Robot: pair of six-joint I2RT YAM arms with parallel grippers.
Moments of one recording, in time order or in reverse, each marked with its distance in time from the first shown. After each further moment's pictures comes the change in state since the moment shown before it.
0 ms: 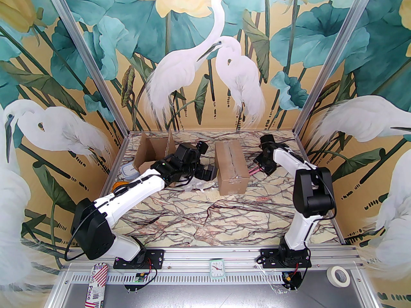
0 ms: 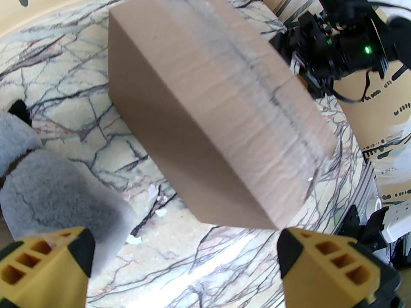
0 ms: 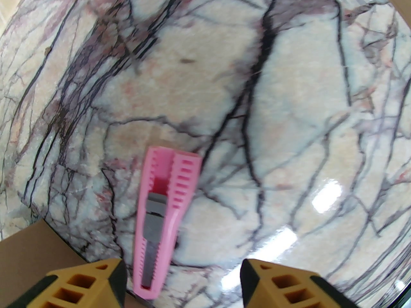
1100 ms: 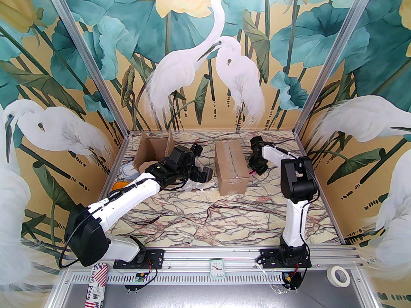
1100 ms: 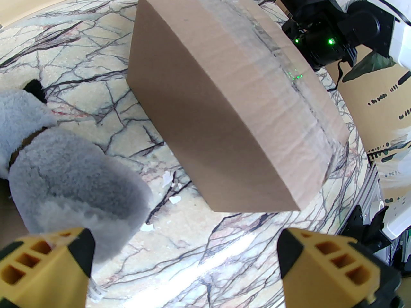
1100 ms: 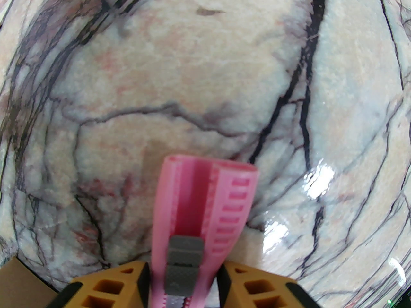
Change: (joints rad) left arm 0.026 -0.061 -0.057 0.002 -0.008 -0.017; right arm 0.038 0.208 0.139 -0.059 0.026 0.077
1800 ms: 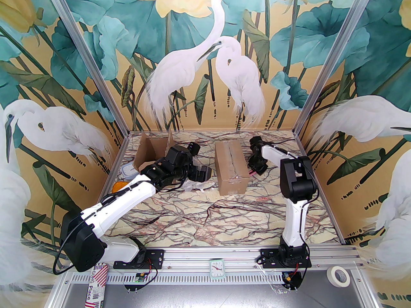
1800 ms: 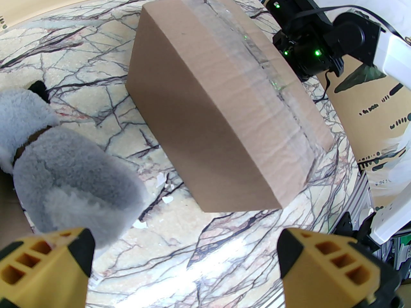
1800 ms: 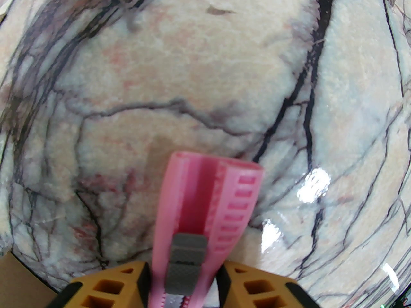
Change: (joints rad) left arm 0.000 -0.052 0.005 -0.020 0.007 -0.040; right arm 0.002 -0.029 -0.042 0.030 0.012 -0.027
